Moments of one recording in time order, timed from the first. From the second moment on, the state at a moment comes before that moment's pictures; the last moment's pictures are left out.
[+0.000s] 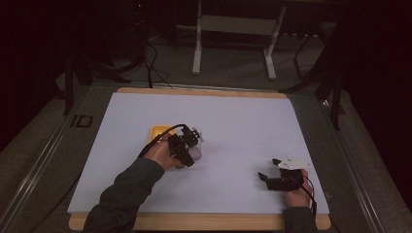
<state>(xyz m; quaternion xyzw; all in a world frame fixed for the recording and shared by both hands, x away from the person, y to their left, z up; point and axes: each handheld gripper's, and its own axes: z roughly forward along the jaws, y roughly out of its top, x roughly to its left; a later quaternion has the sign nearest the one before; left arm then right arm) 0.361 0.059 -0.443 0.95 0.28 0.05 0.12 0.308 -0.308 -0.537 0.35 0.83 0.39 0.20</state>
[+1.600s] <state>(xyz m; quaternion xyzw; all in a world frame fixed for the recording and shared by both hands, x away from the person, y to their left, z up) 0.378 0.095 -0.432 0.93 0.33 0.06 0.13 0.308 -0.308 -0.537 0.35 0.83 0.39 0.21</state>
